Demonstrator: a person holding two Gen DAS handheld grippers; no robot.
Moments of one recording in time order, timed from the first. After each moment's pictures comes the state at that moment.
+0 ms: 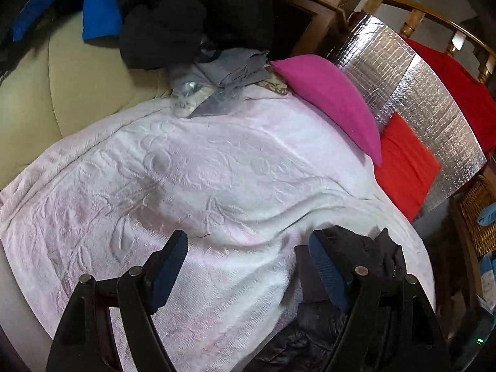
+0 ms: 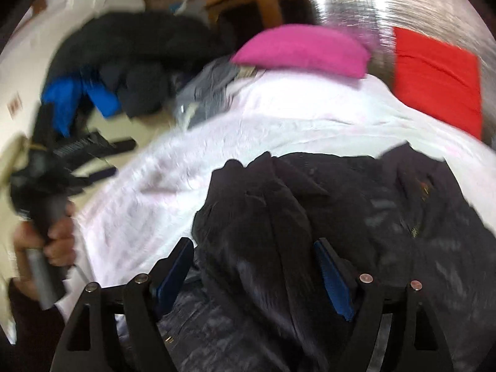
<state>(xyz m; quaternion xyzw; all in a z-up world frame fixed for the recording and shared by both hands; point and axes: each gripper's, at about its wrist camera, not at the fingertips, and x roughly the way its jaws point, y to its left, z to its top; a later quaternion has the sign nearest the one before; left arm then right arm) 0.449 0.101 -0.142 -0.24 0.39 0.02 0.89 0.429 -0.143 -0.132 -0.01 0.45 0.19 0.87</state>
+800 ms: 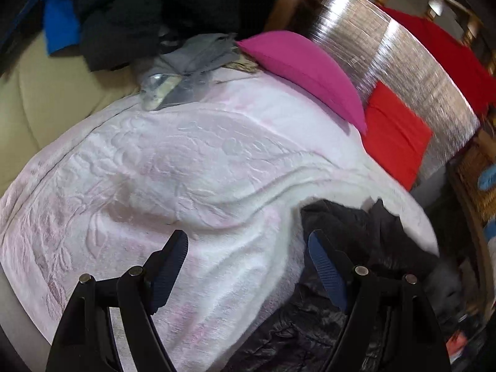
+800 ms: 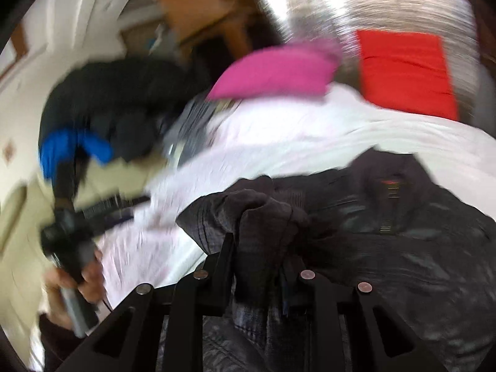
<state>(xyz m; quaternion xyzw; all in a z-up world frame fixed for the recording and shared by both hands) 0.452 0.047 -0.141 -0.17 0.41 -0.03 0.89 0.368 -0.264 -0.083 0.17 0.36 0.14 0.91</state>
